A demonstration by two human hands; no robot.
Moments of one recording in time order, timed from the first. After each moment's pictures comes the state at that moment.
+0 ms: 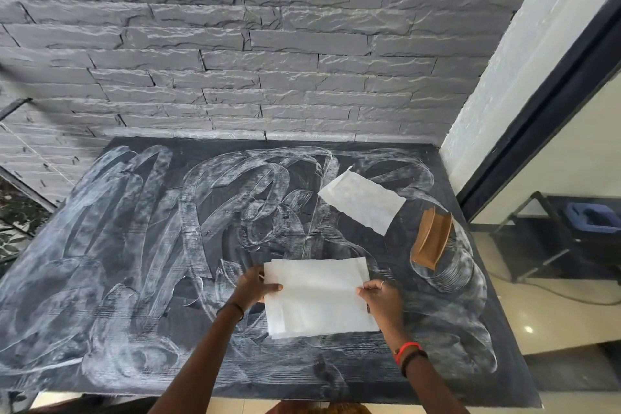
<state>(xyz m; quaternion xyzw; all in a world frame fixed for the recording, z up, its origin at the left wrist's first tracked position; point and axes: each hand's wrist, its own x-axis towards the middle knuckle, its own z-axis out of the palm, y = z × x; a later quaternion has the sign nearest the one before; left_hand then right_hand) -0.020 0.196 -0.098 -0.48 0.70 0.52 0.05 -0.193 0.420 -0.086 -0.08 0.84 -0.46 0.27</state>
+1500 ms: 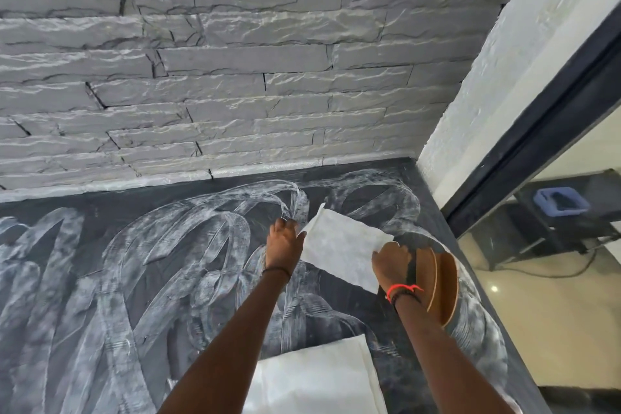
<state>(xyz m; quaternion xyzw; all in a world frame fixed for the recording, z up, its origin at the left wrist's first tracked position) -0.284 0.115 -0.086 -0.35 0.89 0.30 -0.04 -0.386 0.304 -0.090 -0.10 0.99 -0.06 0.12</state>
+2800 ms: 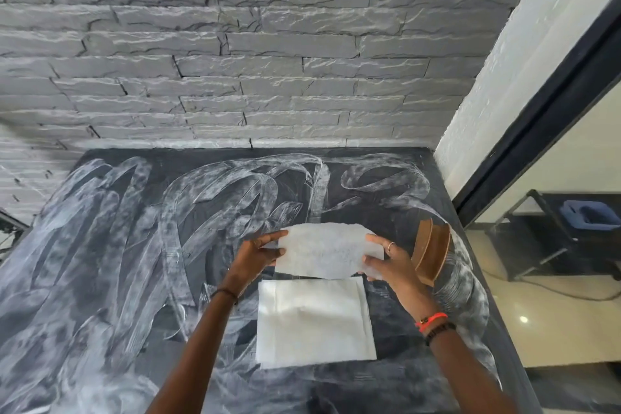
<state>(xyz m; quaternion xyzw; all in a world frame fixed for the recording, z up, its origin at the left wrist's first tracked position) -0.097 0.161 -0.041 -0.35 0.68 0.63 -0.08 -0.276 0.384 -0.023 -0.13 0.77 -0.53 0.33</state>
